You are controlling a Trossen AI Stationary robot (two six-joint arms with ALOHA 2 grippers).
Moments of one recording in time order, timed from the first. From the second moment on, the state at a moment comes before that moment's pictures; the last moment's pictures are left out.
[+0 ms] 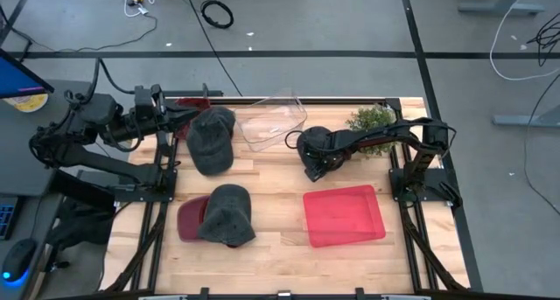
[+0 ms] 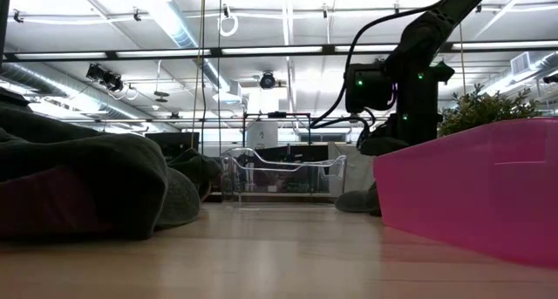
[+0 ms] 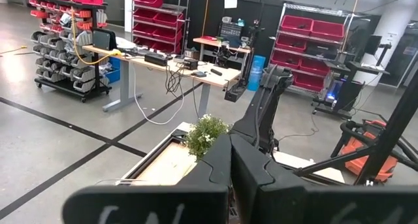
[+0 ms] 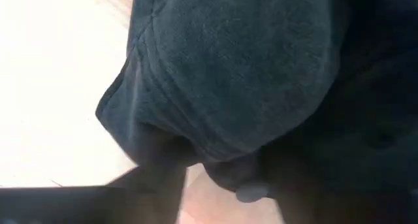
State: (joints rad) left arm -0.08 0.79 1.31 -0.55 -0.42 -0.20; right arm -0.20 1.79 1.00 -0.68 0.01 0.70
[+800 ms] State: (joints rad) left arm -0.08 0.80 1.31 -0.55 -0.42 -0.03; right arm -0.11 1.36 1.00 -0.80 -0.03 0.70
